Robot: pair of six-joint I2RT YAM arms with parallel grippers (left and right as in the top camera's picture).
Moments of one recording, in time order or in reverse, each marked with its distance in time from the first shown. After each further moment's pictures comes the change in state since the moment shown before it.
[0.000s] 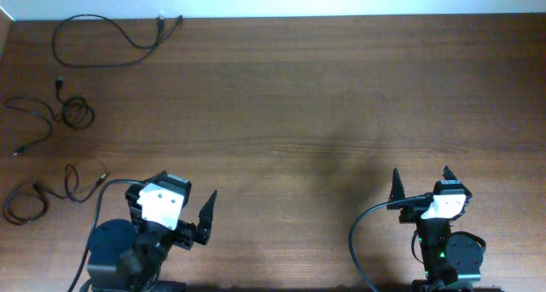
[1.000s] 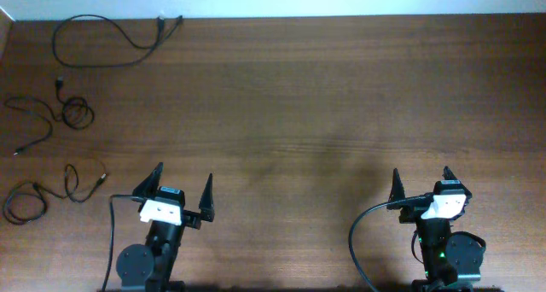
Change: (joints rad) left arm 0.089 -0.341 -0.612 0.690 -0.010 -0.117; right arm 0.000 0.000 0.000 0.000 0.000 0.000
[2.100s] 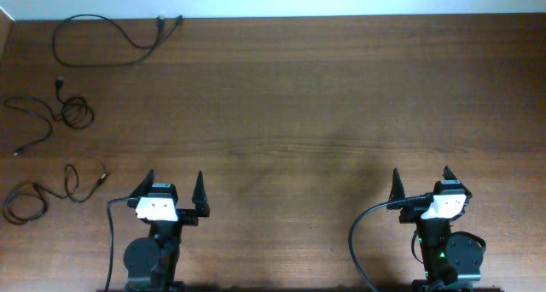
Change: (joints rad) left arm 0.000 -0.002 -0.071 -0.018 -0.157 -0.072; right arm 0.000 0.000 0.000 0.000 0.000 0.000
